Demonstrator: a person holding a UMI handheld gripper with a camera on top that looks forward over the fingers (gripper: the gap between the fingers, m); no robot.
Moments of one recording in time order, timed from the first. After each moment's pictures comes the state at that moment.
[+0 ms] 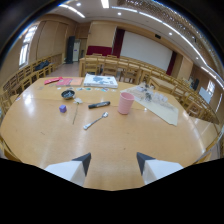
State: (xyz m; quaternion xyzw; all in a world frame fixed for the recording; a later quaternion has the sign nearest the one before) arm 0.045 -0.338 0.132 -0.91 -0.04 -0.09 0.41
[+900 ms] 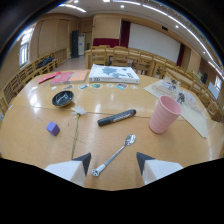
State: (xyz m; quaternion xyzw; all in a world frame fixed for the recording) arm -0.014 -0.128 0.033 -0.93 -0.05 -0.03 0.37
